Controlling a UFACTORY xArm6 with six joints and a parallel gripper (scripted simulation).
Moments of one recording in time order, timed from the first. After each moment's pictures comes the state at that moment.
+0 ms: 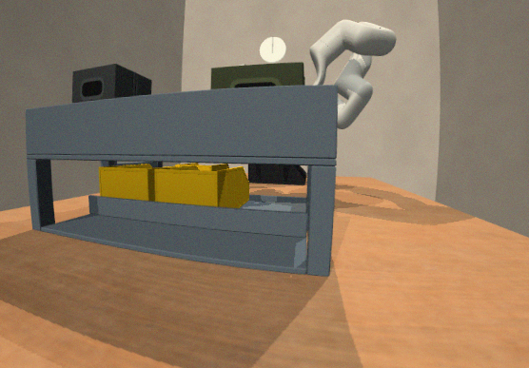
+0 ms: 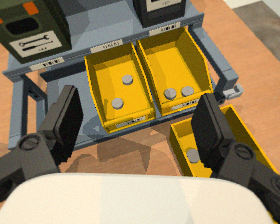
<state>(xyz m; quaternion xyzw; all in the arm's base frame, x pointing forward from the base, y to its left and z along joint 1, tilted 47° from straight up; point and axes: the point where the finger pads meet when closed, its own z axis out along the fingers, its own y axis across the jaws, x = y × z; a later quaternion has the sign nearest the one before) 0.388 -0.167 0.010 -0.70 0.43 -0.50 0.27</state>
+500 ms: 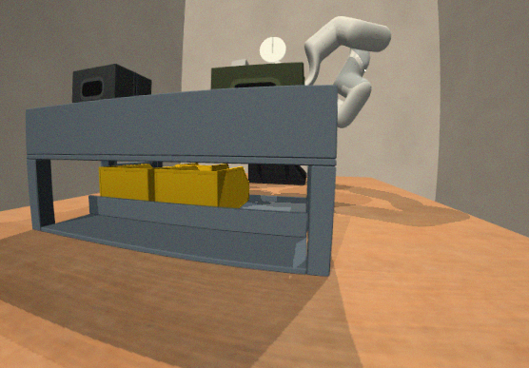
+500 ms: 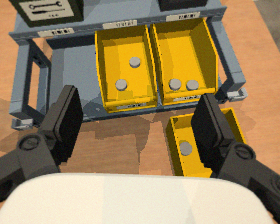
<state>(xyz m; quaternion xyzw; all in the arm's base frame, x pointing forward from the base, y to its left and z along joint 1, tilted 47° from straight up) 0.386 -0.166 0.016 -0.74 0.34 -0.49 0.30</state>
